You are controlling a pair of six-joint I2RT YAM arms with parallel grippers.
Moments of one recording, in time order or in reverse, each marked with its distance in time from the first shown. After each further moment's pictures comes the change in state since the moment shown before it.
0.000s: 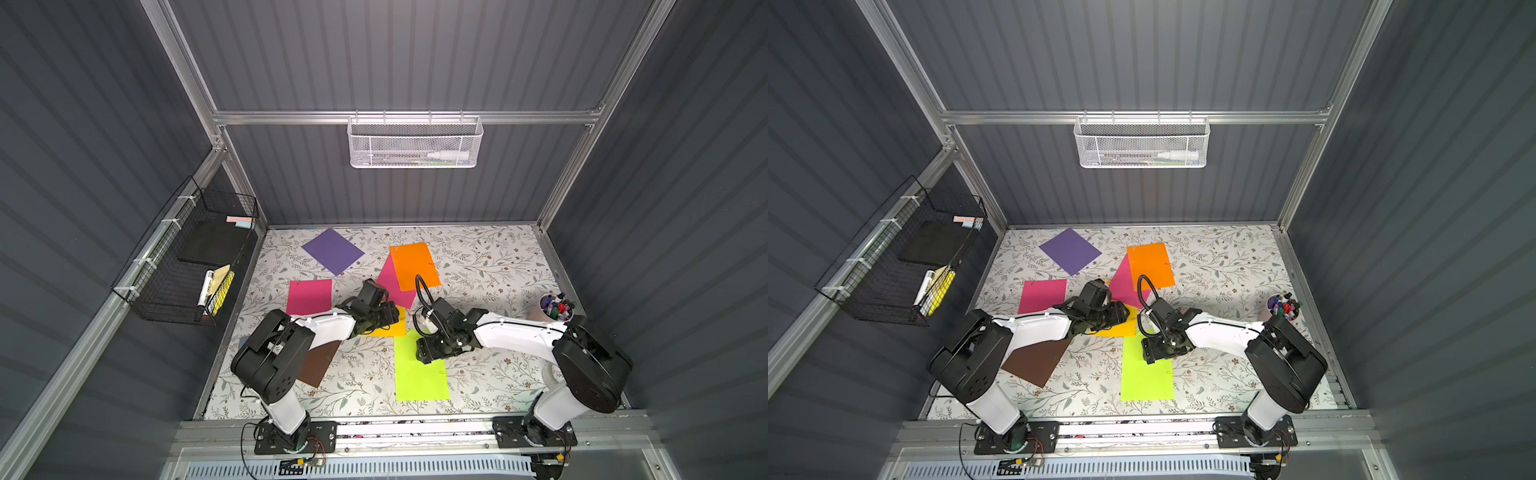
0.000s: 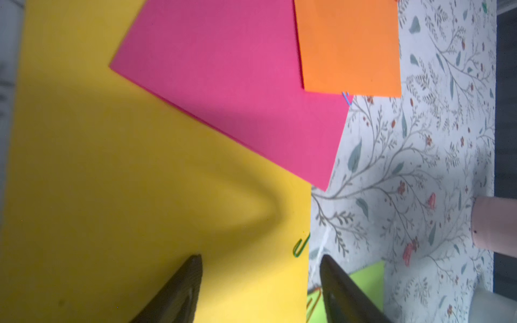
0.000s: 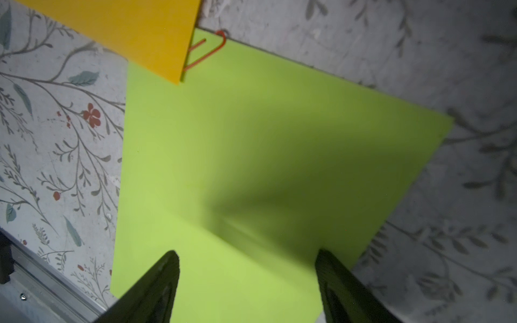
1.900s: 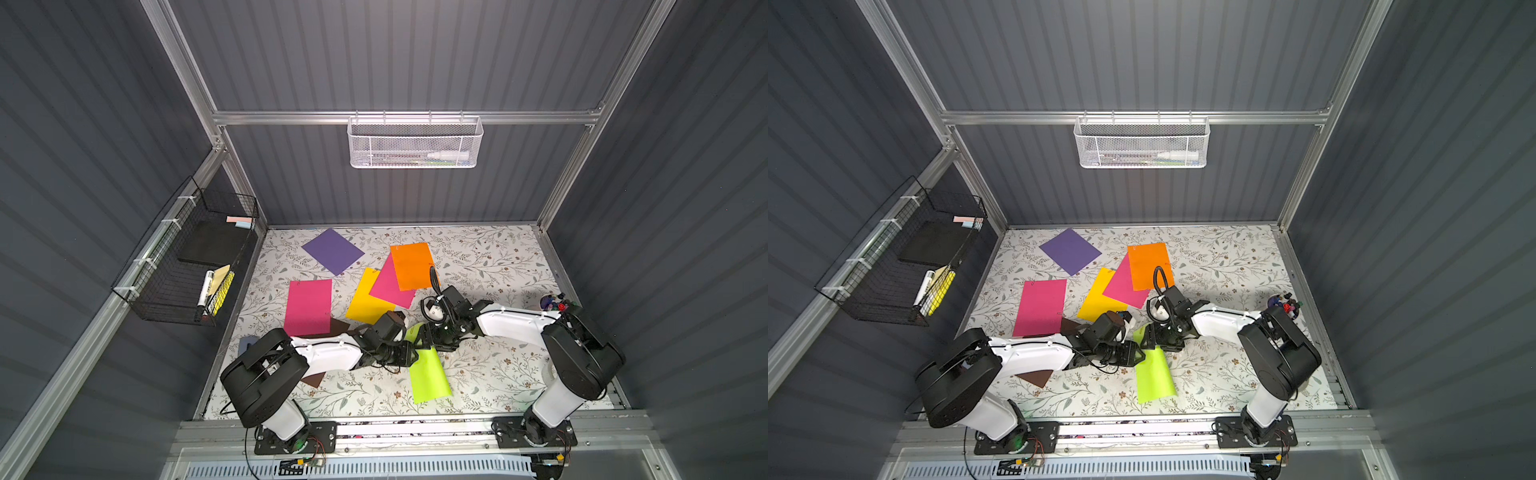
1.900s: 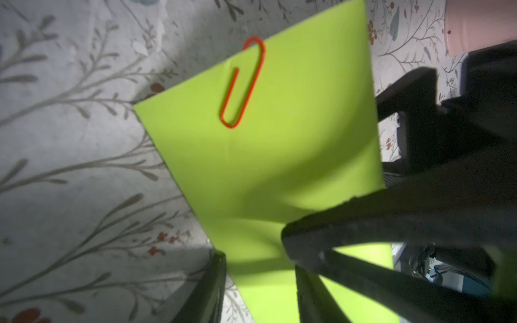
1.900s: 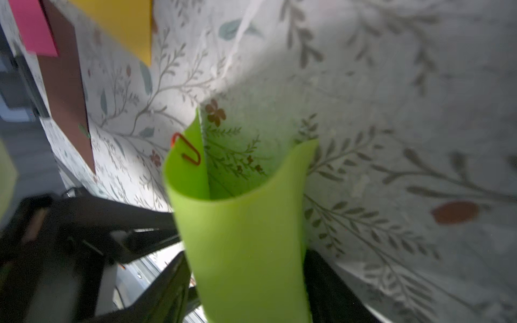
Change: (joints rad) left arm -0.315 -0.147 -0.187 -0.011 0.201 0.032; right arm -0.151 0.081 0.004 0.128 -0.299 0.109
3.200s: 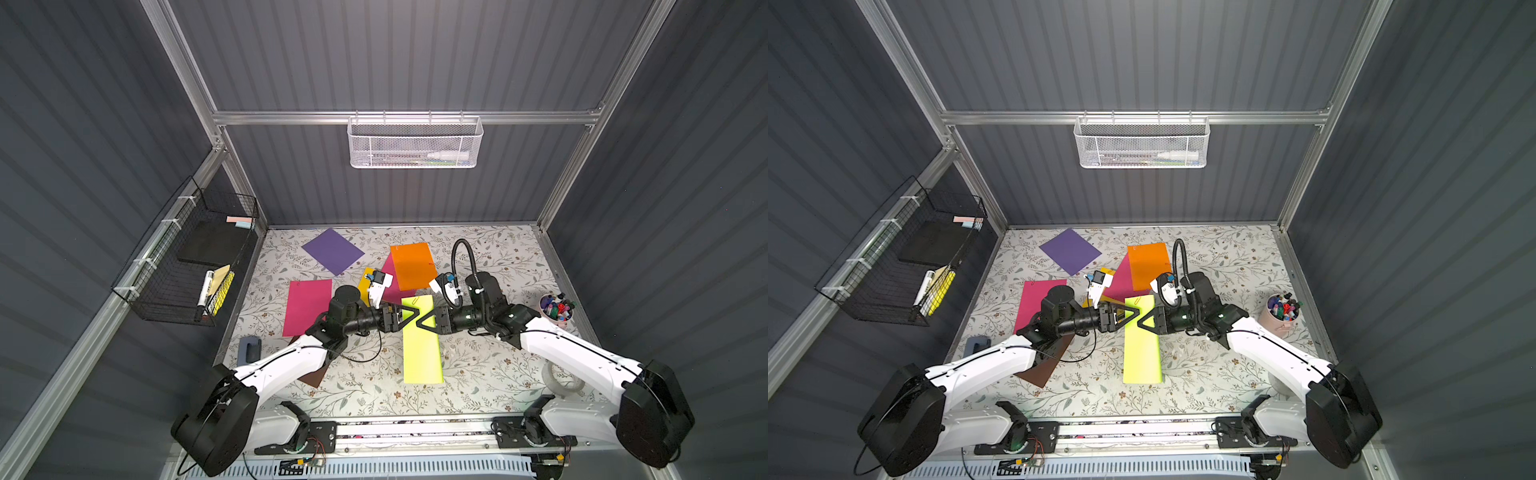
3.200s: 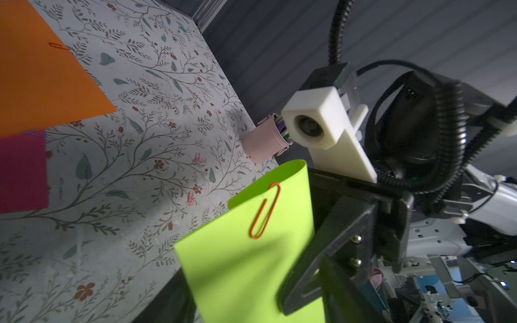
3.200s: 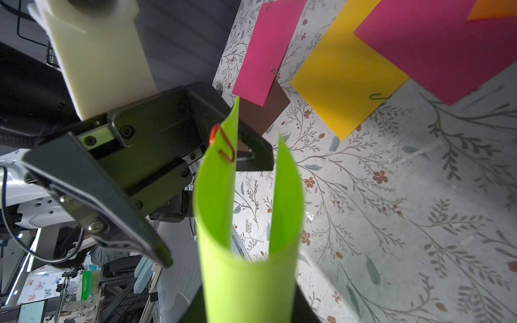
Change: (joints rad) left arm 0.270 -0.307 -0.069 0.465 0.381 0.003; right arm -0.053 -0.421 -0.048 0.169 -0.232 -0.035
